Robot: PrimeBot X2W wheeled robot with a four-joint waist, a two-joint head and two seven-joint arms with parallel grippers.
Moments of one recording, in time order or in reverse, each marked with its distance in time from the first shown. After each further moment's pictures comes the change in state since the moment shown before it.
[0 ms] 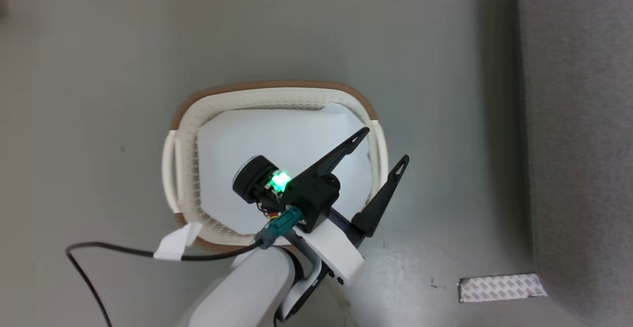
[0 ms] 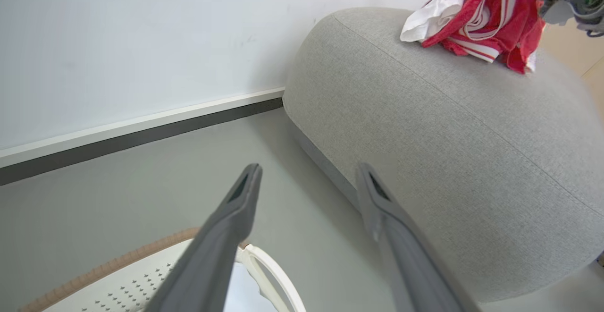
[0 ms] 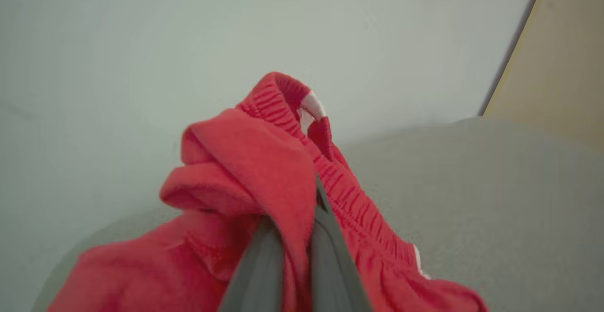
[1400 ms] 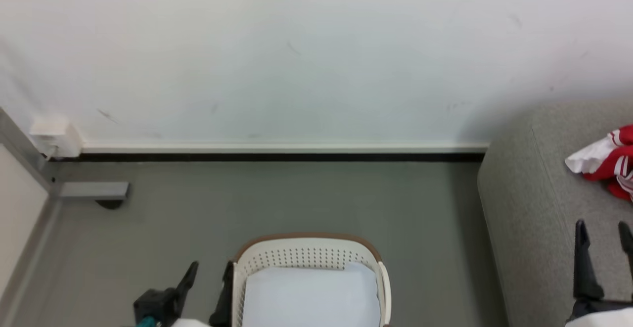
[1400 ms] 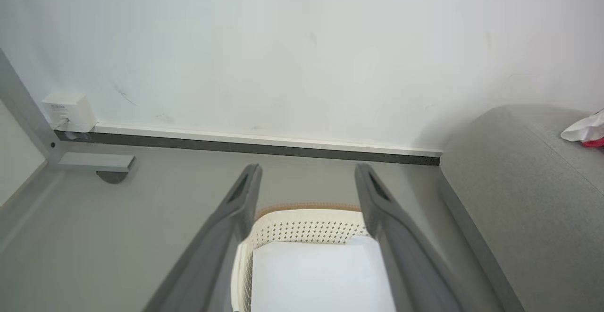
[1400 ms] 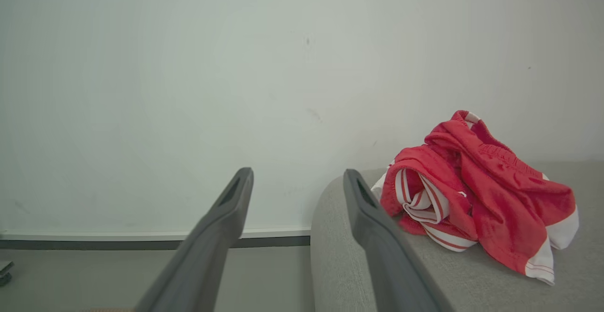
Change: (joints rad) left arm 0.461 0.051 0.374 0.240 -0.144 0.093 -0.167; right arm 0.939 0.435 0.320 -0.641 -0.066 0.000 -0.031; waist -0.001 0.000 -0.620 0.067
